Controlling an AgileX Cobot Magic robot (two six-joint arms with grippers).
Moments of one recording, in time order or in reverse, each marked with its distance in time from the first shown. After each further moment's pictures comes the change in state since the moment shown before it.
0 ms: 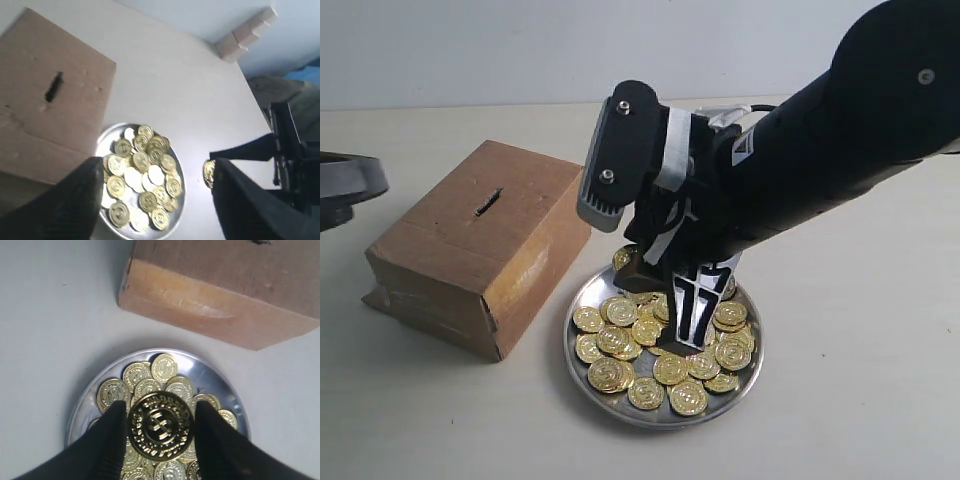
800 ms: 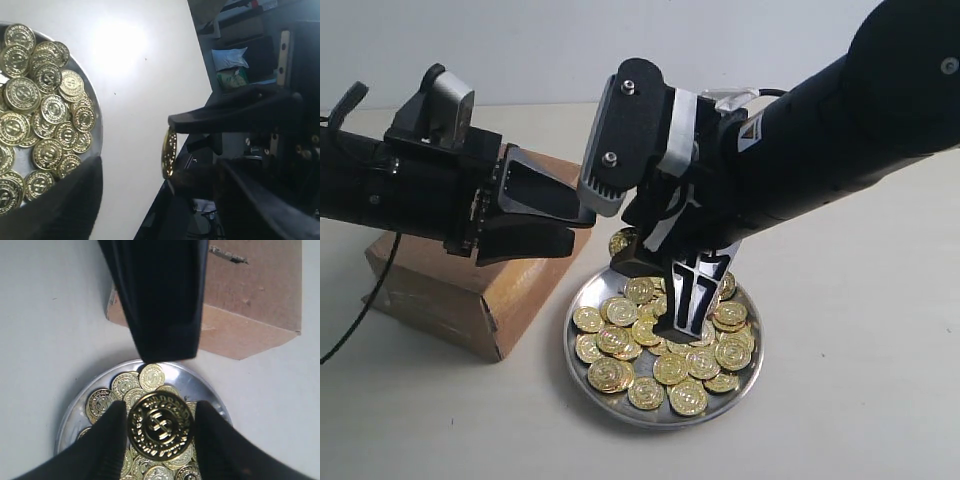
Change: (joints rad) left arm -0.232 0.797 -0.334 -0.192 0.389 0.263; right arm 0.000 -0.021 0.000 0.000 -0.031 0.000
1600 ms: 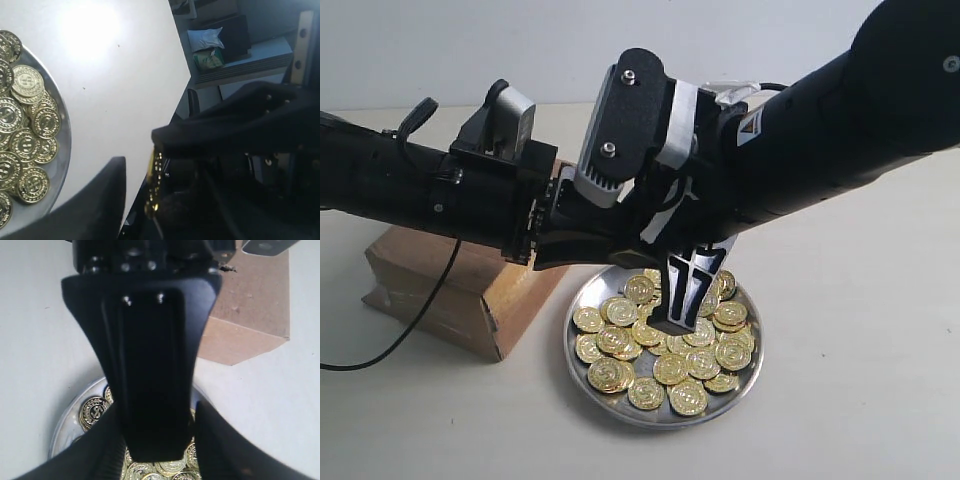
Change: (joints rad) left arm -0.096 0.126 -0.067 -0.083 0.049 0.060; right arm 0.000 -0.002 0.000 0.011 -0.030 0.000
